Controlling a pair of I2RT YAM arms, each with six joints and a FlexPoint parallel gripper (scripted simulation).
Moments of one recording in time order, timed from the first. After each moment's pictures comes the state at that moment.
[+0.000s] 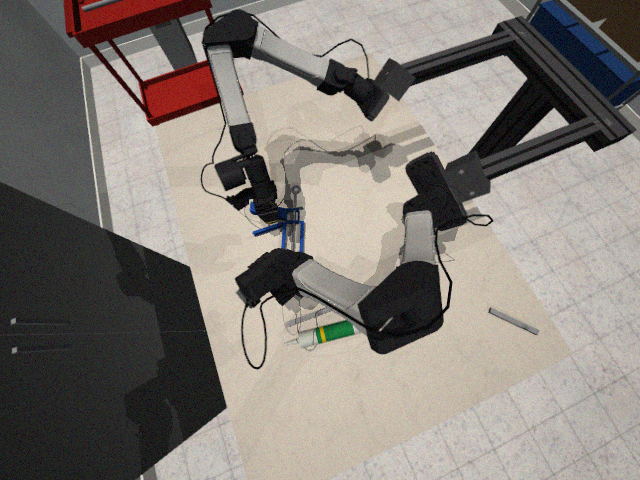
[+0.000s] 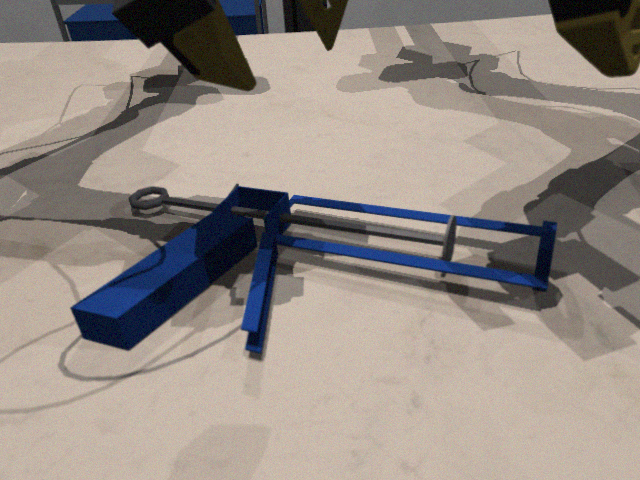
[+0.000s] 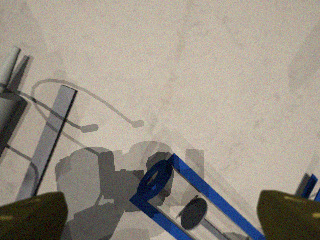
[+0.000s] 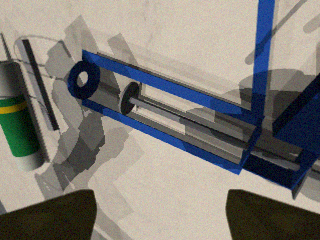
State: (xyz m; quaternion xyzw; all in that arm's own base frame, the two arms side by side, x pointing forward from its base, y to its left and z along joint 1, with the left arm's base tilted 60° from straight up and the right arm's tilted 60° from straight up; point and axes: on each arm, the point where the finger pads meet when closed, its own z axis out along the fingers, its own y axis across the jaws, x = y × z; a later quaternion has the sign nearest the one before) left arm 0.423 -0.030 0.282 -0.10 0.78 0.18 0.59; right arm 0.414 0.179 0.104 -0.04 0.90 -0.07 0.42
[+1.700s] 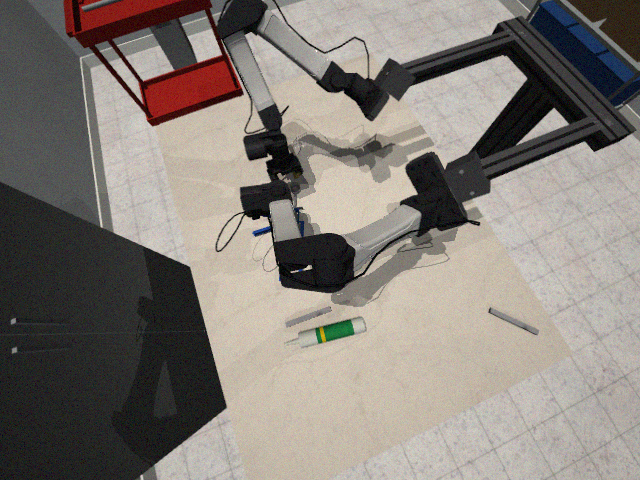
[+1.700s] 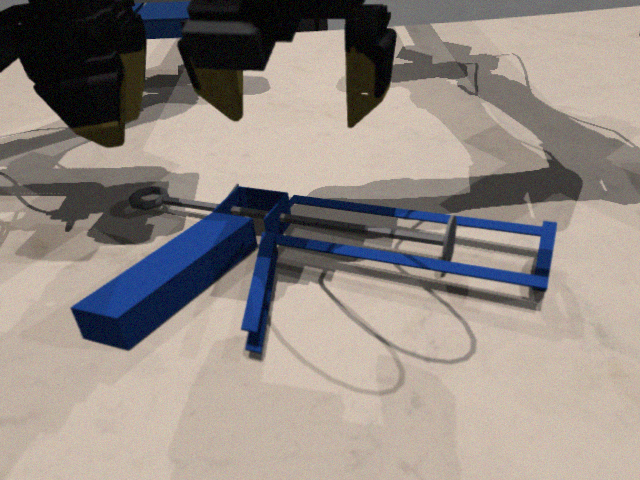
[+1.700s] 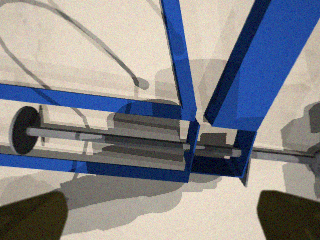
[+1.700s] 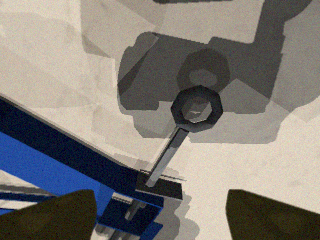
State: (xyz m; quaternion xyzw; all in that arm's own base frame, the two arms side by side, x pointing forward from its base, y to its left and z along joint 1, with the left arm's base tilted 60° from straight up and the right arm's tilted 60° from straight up) left arm 0.443 -0.152 0.075 0.13 0.84 0.33 0.41; right arm 0.374 -0.010 0.080 0.57 0.67 0.10 0.47
